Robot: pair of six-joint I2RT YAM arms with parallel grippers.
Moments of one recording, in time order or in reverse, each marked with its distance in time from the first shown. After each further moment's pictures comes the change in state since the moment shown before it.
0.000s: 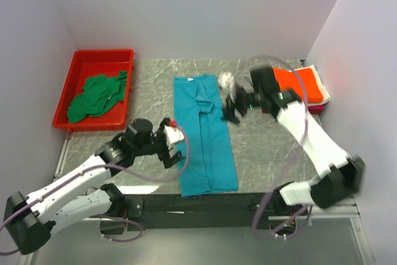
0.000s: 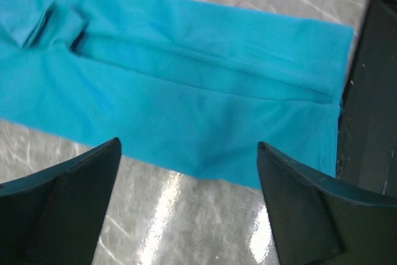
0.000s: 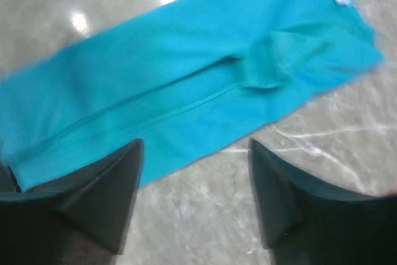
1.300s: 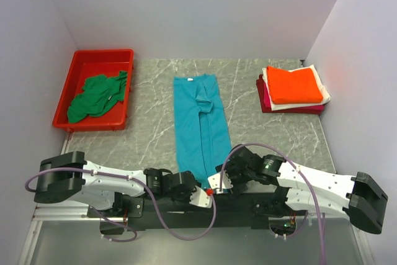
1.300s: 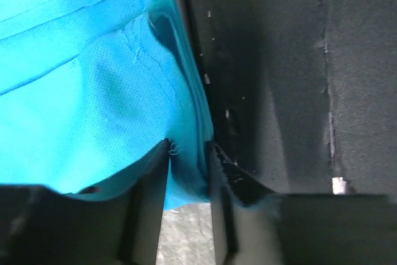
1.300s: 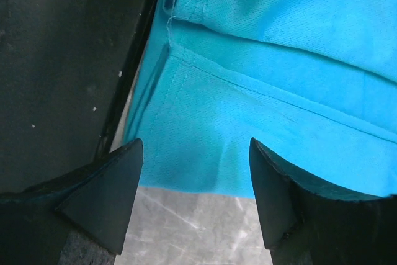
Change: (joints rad) left arm -0.681 0.375 -0.186 0.163 -0.381 0.143; right arm 0.616 -0.519 -0.983 0.253 0.240 -0.346
